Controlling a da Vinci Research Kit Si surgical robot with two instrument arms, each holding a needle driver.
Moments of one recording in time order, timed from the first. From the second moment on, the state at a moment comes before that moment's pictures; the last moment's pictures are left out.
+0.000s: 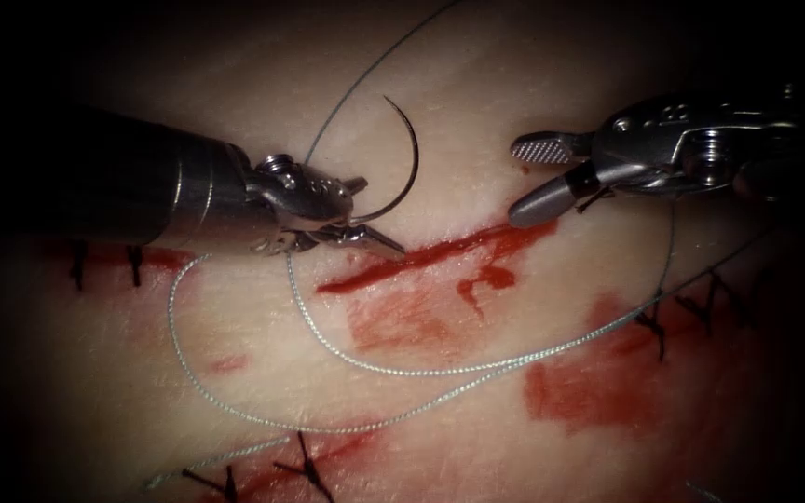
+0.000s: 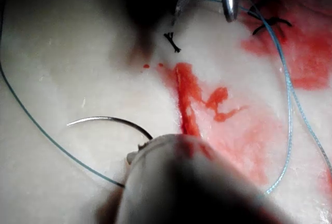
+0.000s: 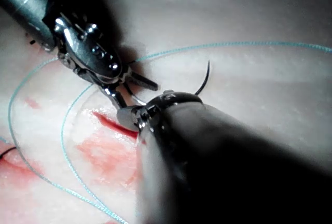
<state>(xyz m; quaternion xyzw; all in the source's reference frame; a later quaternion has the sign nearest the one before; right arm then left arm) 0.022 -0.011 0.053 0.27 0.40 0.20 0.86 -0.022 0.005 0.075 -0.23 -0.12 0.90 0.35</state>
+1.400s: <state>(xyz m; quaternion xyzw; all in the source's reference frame) 0.012 -0.006 0.050 0.47 0.45 0.21 0.73 -0.022 0.004 0.063 -0.39 0.12 0.82 -0.40</state>
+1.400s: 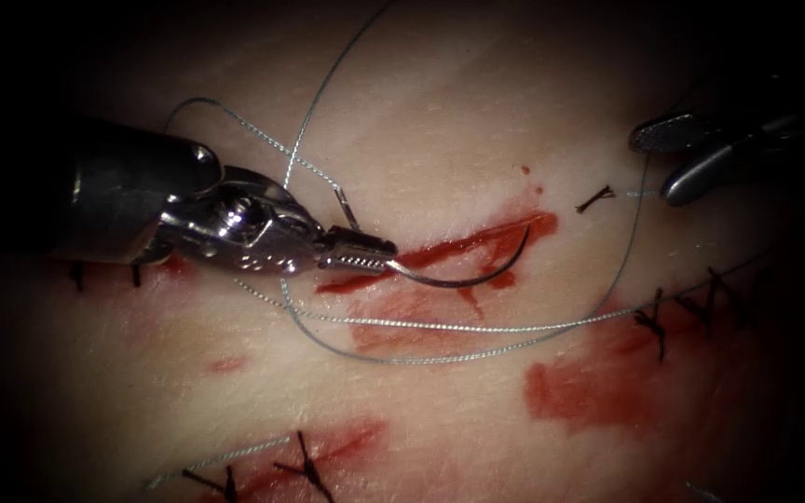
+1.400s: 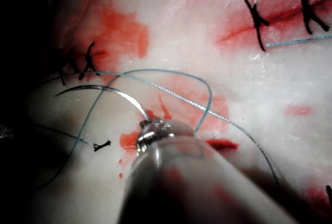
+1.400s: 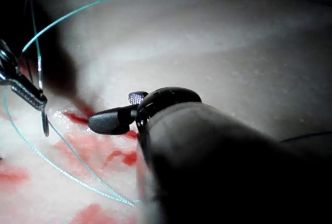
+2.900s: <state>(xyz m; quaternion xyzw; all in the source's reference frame) 0.023 -0.022 0.058 0.73 0.37 0.26 0.51 -0.029 0.000 0.058 -0.24 0.24 0.72 -0.61</state>
